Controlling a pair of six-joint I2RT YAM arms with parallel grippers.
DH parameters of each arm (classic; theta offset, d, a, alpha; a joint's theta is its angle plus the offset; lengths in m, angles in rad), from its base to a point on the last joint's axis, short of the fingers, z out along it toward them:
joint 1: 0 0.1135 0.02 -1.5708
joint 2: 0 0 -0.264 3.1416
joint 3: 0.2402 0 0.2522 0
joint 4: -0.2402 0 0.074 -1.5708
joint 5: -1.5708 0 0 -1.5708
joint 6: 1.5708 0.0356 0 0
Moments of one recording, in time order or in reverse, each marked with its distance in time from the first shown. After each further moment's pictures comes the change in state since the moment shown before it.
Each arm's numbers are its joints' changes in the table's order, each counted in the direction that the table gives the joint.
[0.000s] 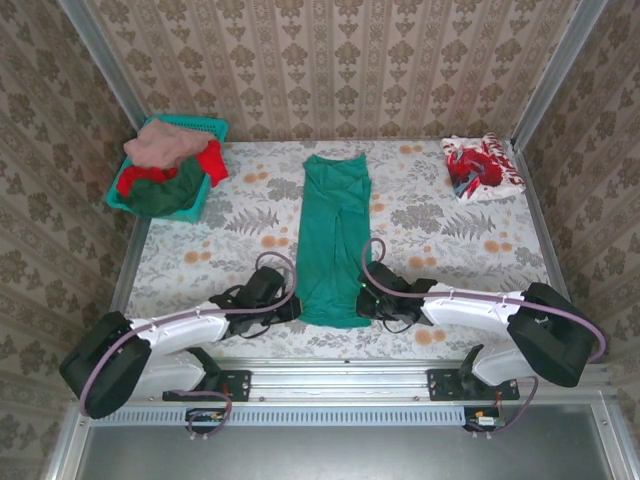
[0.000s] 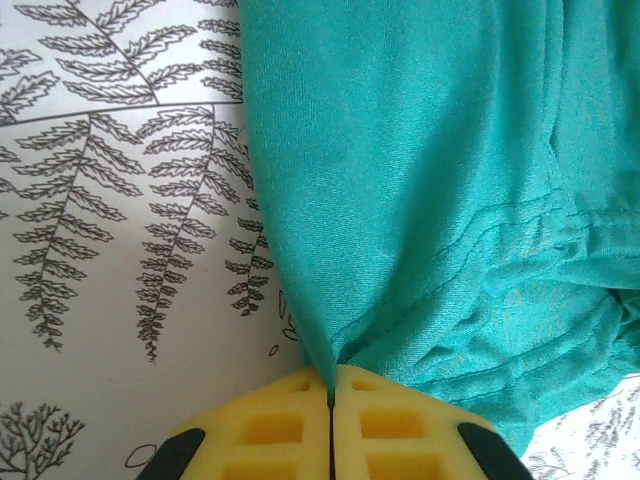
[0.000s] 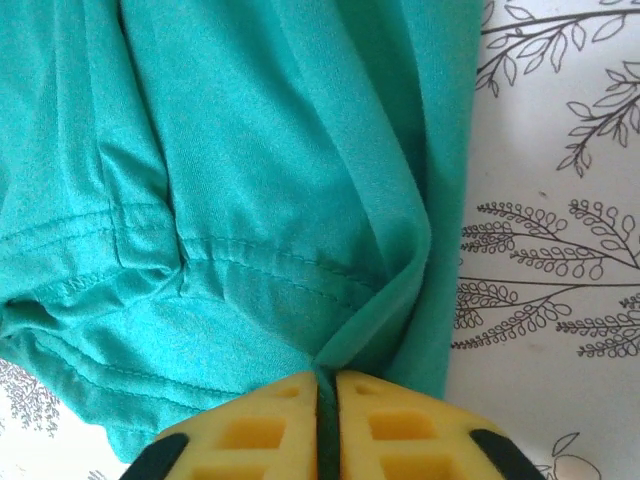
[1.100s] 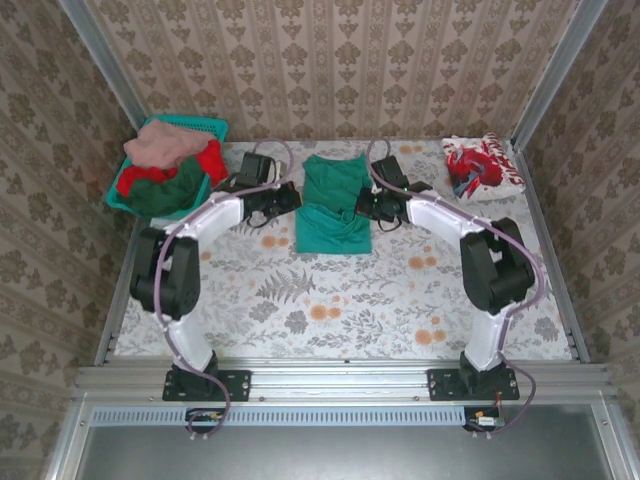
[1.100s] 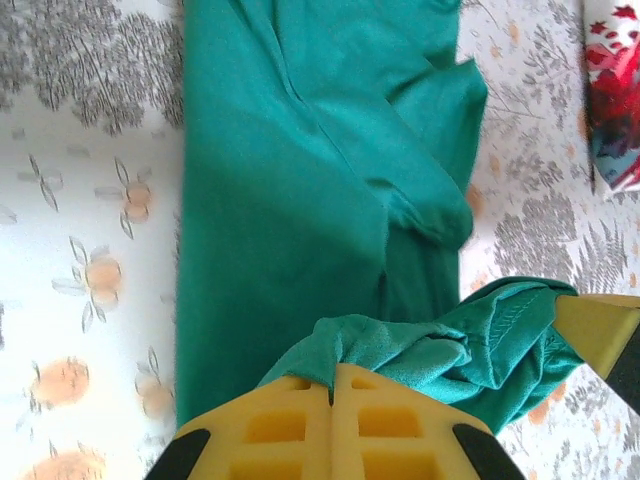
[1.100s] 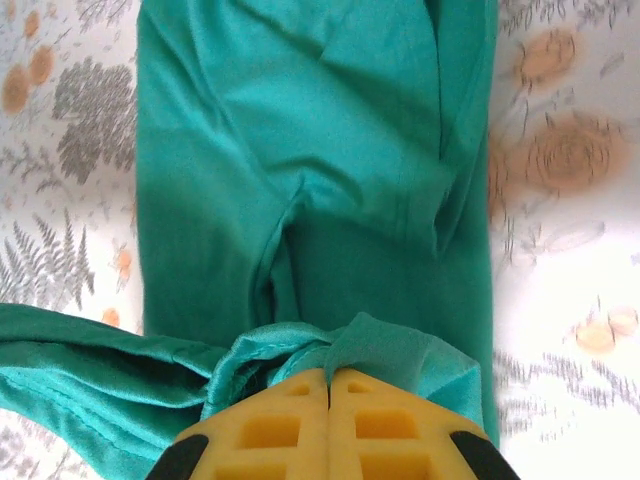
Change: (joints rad) left arm 0.452 0.684 1.010 -0.296 -0.268 0.303; right arm -0.474 0.541 0.818 -0.150 0.163 -0.344
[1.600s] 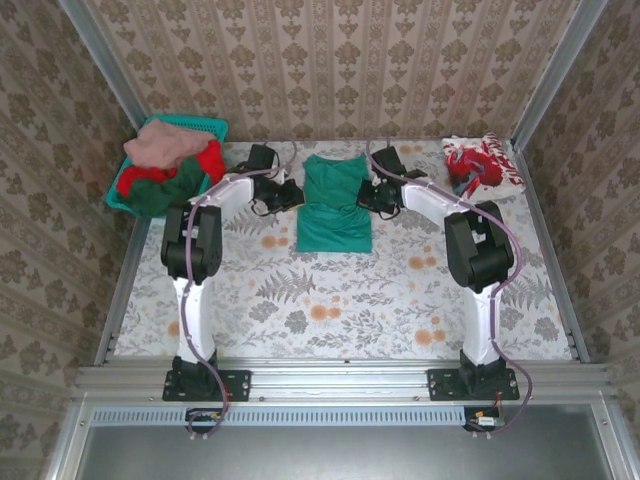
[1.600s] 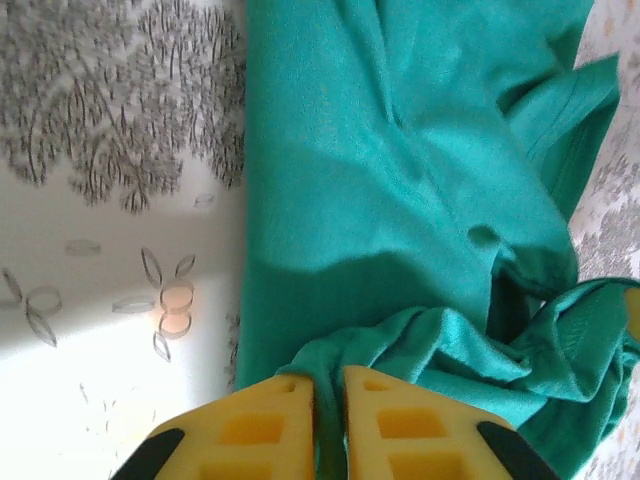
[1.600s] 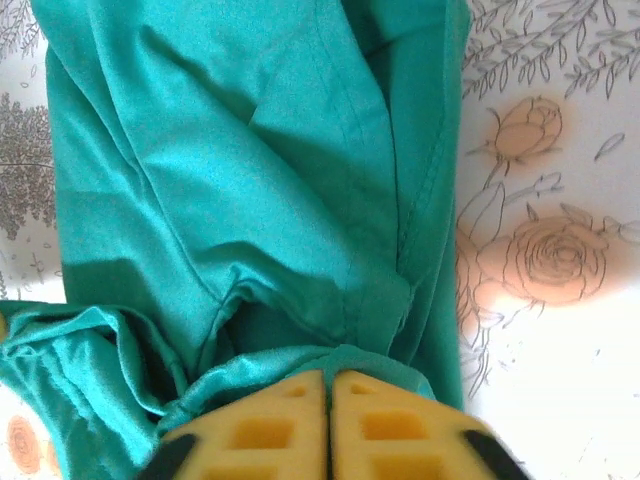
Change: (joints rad) left arm 0.060 0.332 0.315 -0.160 -0.119 0.068; right arm -0.064 0.182 0.174 -0.059 0.040 -0.025
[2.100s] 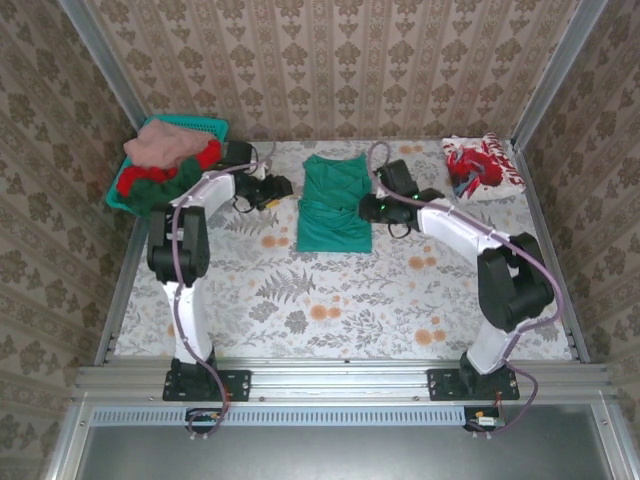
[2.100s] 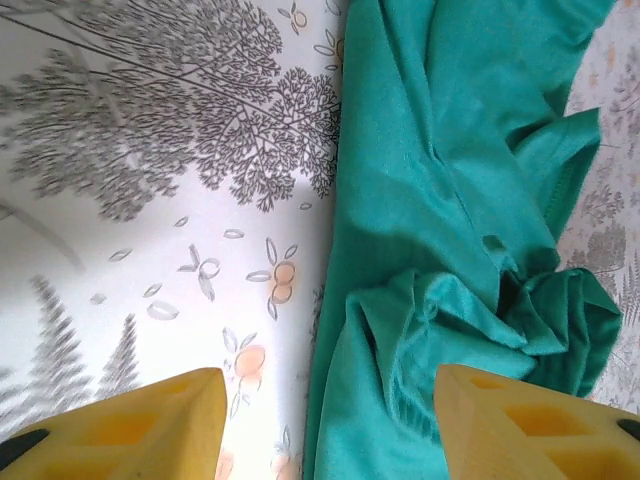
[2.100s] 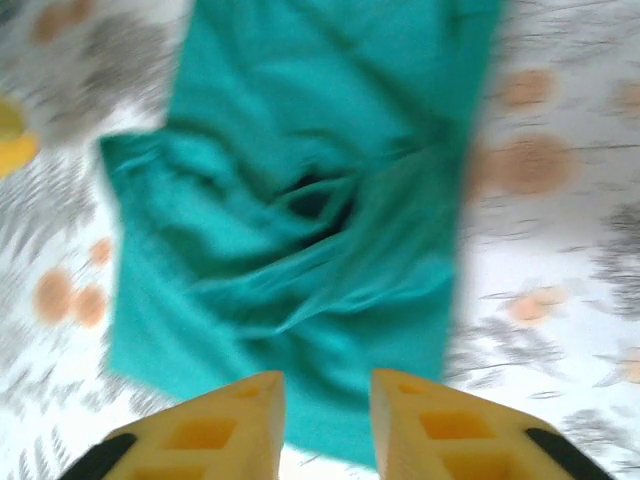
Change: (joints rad) left arm 0.098 -0.120 -0.093 -0.023 -0.017 0.039; right arm 0.131 -0.382 -0.344 0.084 -0.080 -0.175
